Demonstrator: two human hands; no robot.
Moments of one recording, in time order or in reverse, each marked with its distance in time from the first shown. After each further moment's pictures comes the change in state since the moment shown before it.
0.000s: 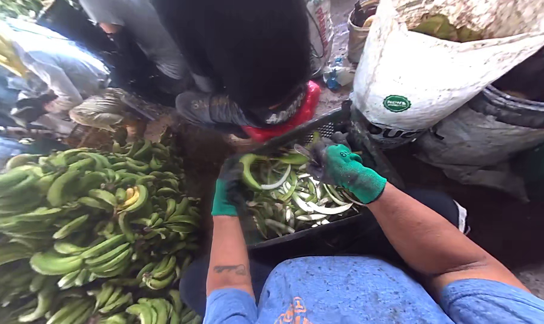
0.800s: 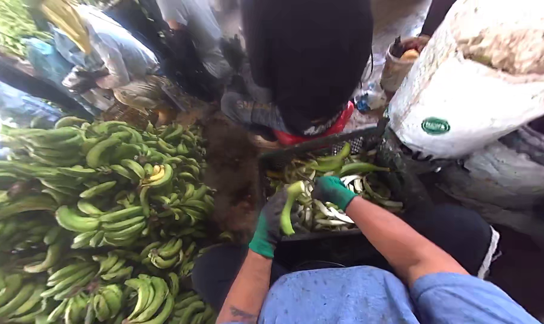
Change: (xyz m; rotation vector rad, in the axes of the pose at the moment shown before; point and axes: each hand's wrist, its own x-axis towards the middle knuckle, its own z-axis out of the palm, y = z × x) left_hand -0.120 -0.005 0.023 -0.351 -0.014 -0.216; right_hand 0.036 -0.074 0.078 0.008 -0.496 0.351
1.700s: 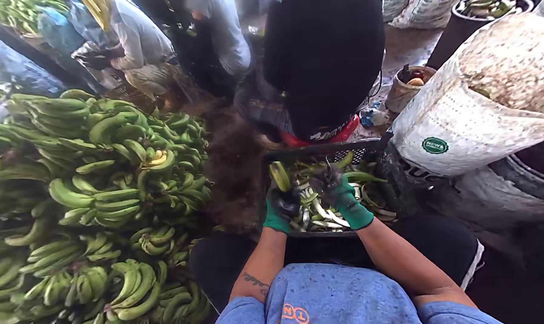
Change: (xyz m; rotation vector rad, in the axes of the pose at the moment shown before) left_hand 0.042 -0.019 0.014 -0.720 0.142 0.009; right_hand -0.060 -0.002 0.010 0.544 0.552 -0.384
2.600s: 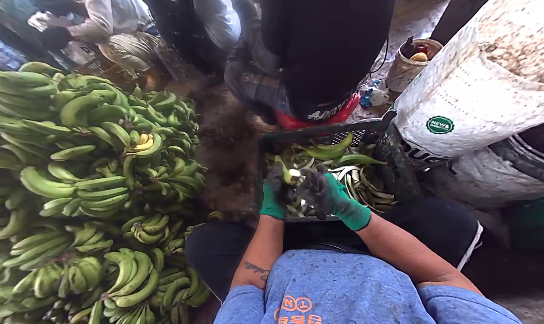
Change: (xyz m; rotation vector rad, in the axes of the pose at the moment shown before) left_hand 0.003 -0.001 -0.025 0.575 0.041 0.241; right_hand -0.031 0.001 0.019 -0.005 -0.241 -0.155
